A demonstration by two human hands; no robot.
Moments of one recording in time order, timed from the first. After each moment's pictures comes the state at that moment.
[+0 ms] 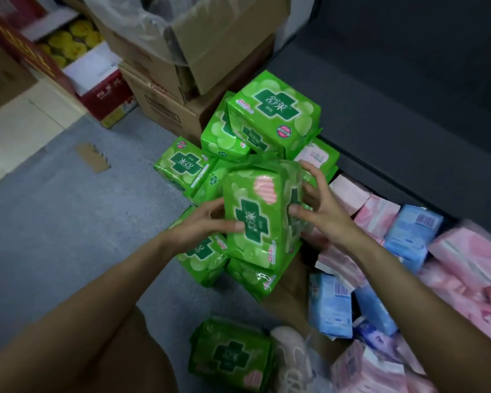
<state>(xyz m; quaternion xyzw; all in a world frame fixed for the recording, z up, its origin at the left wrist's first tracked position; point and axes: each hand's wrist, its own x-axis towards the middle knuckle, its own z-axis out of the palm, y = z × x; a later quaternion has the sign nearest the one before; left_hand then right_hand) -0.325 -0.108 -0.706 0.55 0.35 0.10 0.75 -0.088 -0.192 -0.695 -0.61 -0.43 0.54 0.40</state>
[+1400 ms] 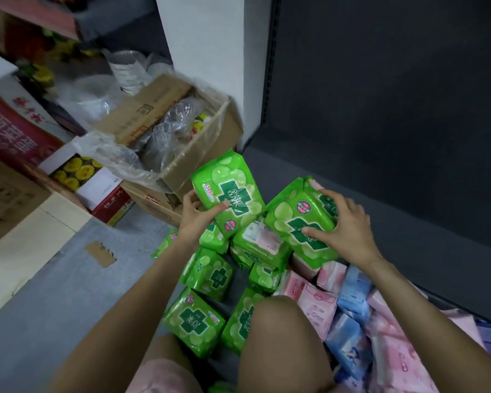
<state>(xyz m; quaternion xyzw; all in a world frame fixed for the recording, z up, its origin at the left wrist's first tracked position) -0.223 0.002 -0.573 0.46 0.54 0.32 0.62 0.015 -0.170 -0.532 -0.84 -0.47 0.15 0.22</state>
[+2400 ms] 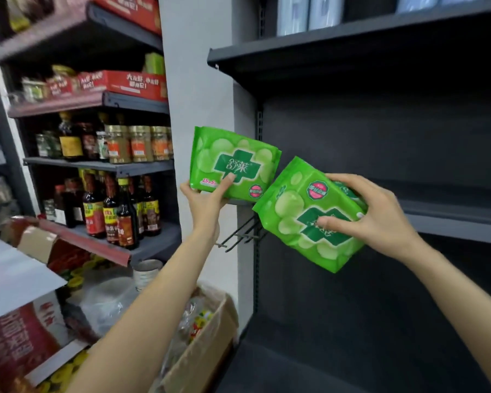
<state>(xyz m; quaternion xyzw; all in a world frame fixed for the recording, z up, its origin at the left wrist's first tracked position) -0.135 0.071 -0.174 0.46 0.17 0.65 0.58 0.042 -0.144 -0.162 -0.60 -0.64 -0.12 0.47</state>
